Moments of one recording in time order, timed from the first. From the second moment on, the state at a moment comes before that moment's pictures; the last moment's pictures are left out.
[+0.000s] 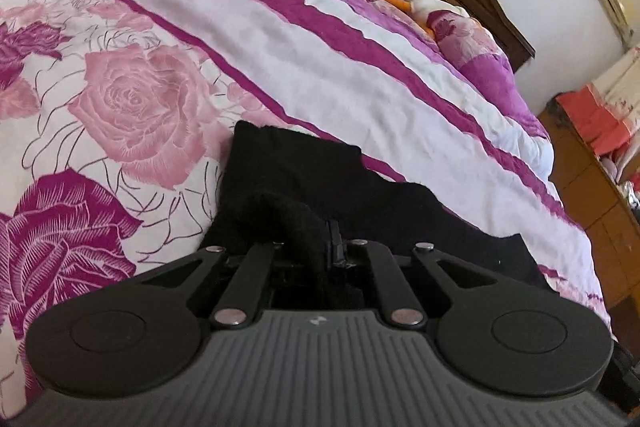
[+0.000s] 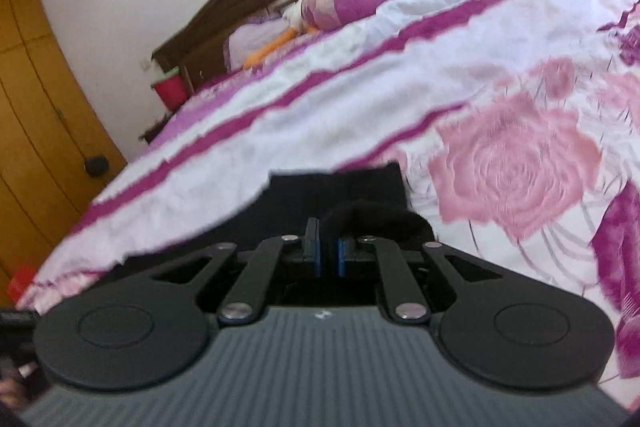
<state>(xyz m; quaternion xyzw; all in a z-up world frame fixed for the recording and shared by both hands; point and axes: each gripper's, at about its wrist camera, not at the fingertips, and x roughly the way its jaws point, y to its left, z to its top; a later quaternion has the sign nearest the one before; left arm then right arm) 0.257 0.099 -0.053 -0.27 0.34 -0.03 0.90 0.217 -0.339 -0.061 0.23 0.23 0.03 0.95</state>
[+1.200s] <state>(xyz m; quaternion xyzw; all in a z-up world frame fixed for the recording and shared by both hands) 0.216 0.085 -0.007 -0.31 0.29 -0.09 0.90 0.192 -0.340 -0.029 0.27 0.23 0.13 0.92</state>
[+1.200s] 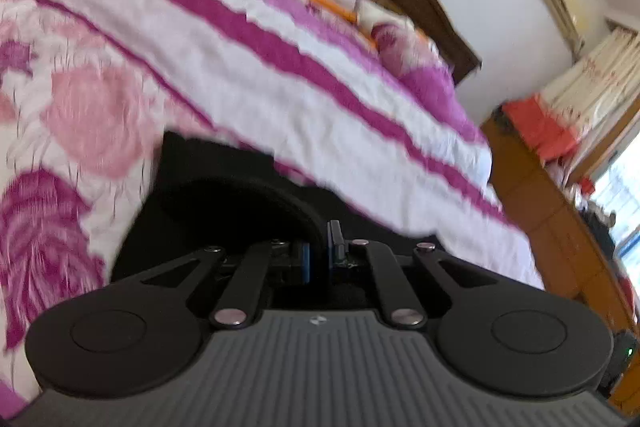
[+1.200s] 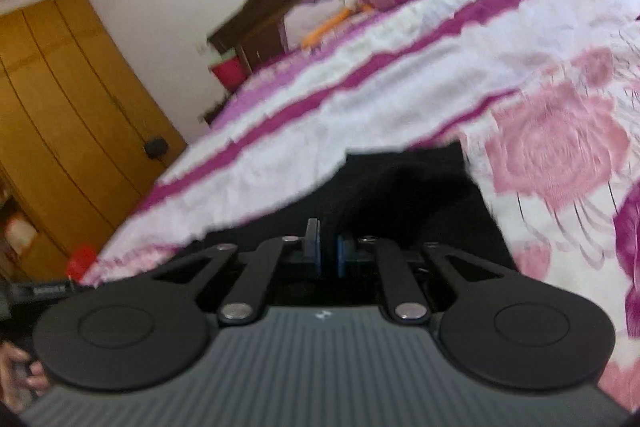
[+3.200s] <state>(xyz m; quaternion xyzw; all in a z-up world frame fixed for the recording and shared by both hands) 0.202 0.074 0.001 -0.09 0.34 0.01 0.94 0.186 -0.376 -0.025 0.22 0.24 0.04 0.94</state>
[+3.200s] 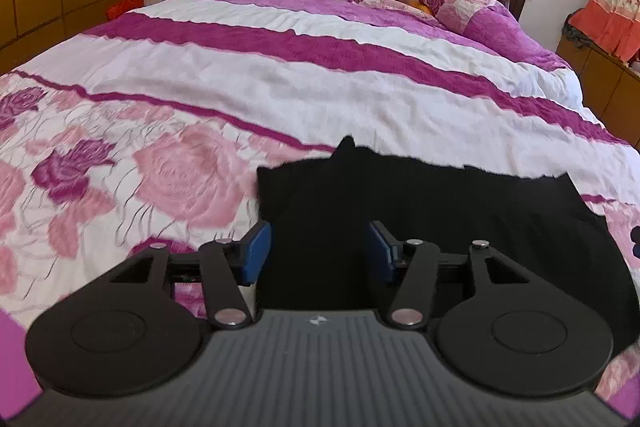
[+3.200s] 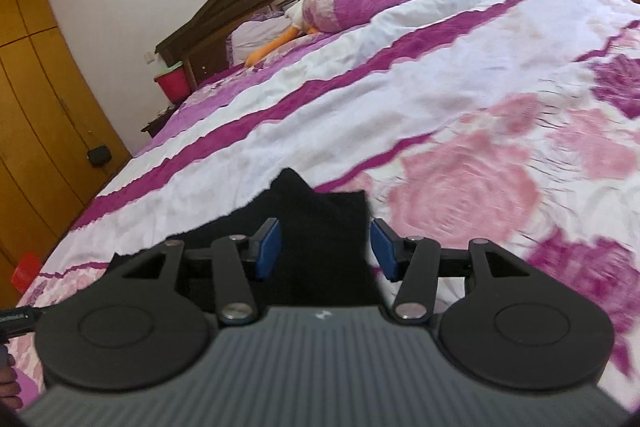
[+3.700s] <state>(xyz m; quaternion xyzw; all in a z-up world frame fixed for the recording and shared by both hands) 0.169 0.074 -0.017 -0.11 0.37 0.02 0.92 0.143 -0.394 -0.065 0.29 0.26 0.04 0.92</state>
